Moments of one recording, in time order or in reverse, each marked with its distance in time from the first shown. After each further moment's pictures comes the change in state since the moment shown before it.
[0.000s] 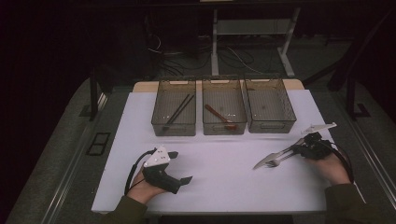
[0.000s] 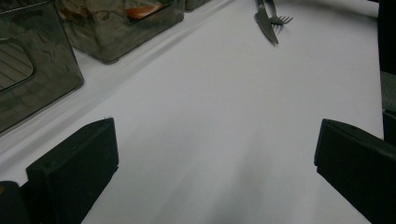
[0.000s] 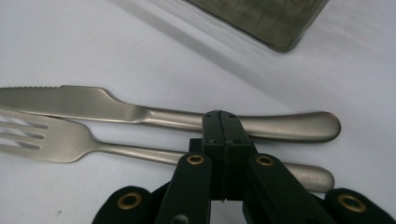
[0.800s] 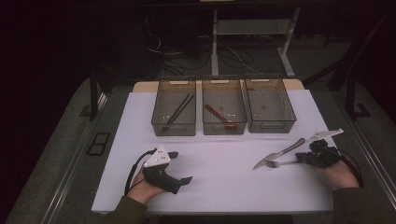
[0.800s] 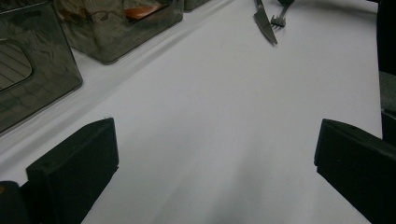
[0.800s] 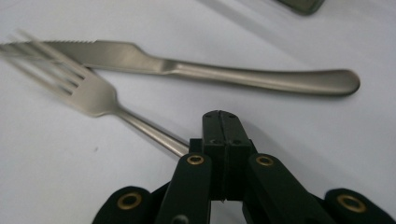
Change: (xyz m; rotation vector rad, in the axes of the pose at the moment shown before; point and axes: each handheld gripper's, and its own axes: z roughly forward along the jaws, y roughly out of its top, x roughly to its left) left arm 0.000 0.000 0.000 0.003 -0.003 0.005; right arm 0.004 -0.021 -0.018 0.037 0.052 -0.026
